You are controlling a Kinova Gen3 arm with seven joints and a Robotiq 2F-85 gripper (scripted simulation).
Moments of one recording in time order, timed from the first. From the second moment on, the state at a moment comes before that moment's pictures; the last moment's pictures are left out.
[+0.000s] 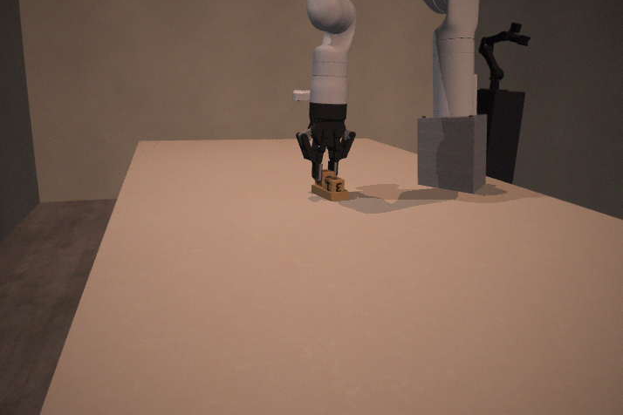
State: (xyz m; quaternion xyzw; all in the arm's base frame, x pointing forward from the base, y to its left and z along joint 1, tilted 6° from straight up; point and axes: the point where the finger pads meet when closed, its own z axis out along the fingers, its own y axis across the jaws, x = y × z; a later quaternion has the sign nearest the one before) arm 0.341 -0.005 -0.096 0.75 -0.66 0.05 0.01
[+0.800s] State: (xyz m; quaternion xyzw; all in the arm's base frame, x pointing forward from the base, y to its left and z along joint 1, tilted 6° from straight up) arm 0.341 -0.005 -0.096 0.75 -0.66 0.05 0.01
